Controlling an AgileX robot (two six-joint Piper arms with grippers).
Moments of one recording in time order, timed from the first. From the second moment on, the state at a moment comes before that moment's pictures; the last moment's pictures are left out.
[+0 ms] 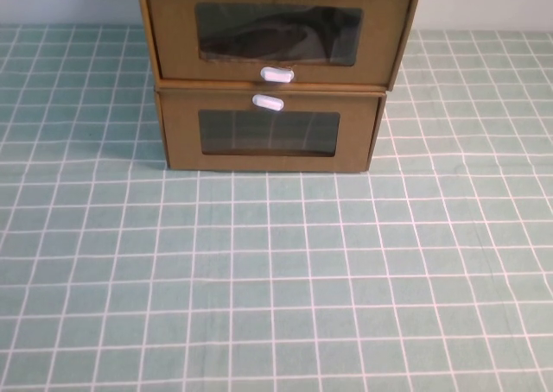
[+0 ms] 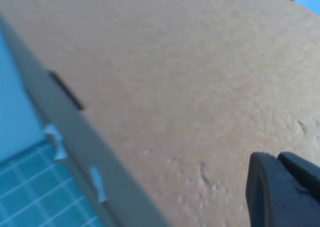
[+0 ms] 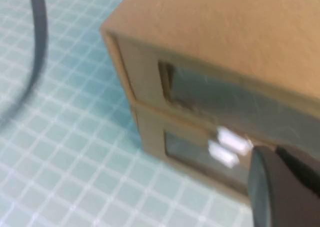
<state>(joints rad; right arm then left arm) 0.53 1.59 -1.82 0.13 0.83 -0.03 -0.15 1.93 -2.34 -0.53 1.13 0.51</state>
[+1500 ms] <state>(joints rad) 0.53 0.30 -0.34 0.23 0.23 0.03 -0.22 -0.01 -0.23 -0.64 0.28 0.76</state>
